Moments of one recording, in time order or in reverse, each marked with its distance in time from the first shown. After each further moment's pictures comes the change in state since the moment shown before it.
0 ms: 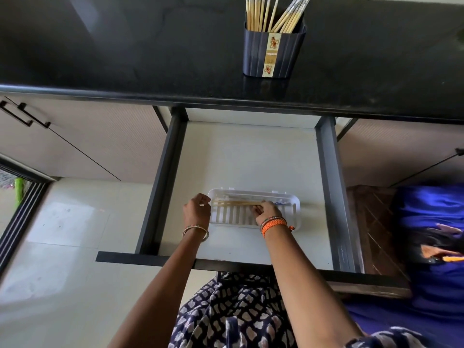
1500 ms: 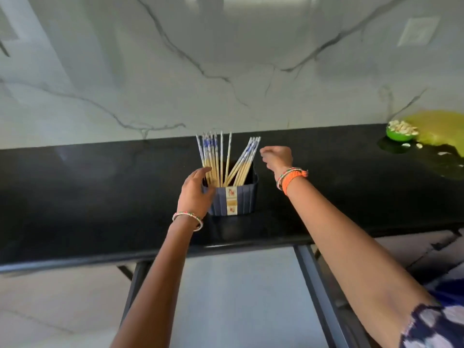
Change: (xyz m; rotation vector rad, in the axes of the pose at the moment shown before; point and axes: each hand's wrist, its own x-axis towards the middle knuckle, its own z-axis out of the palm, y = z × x) left_hand 0.183 0.347 -0.021 0.022 -0.014 0.780; right_hand -0.084 -0.362 0.246 -0.556 -0.096 -1.089
